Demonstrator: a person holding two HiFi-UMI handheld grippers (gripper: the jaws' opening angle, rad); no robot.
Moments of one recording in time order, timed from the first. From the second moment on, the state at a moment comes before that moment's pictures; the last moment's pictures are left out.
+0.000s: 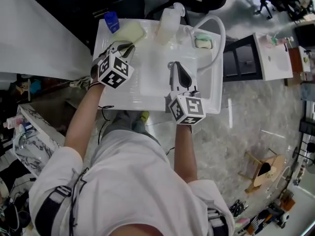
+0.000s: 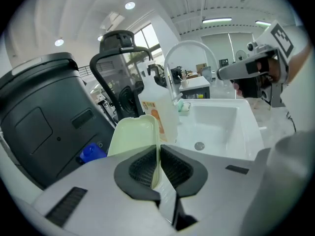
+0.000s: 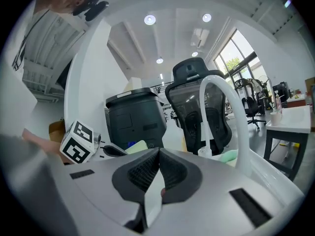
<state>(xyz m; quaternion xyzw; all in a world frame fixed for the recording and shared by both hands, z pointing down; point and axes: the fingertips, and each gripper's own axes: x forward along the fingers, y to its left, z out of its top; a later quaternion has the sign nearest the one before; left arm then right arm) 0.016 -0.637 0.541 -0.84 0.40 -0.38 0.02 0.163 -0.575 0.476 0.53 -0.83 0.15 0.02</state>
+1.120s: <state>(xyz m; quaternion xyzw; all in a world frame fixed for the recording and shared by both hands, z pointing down) -0.043 -0.513 0.390 -0.80 0.56 -0.19 0.05 0.190 -0.511 0.385 0.53 -0.85 0.07 -0.03</state>
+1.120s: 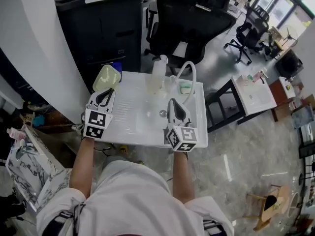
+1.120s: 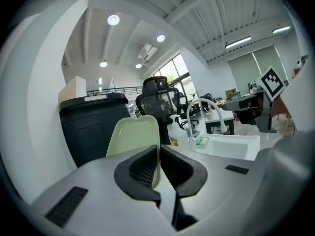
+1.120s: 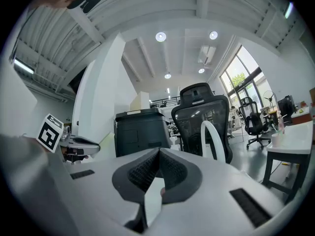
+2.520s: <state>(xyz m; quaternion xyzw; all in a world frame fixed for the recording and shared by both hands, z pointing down) -0.074 -0.484 0.358 -0.78 0.61 -0.12 0.06 0.207 -0.504 0.378 0.56 -0.83 0.02 -0.01</state>
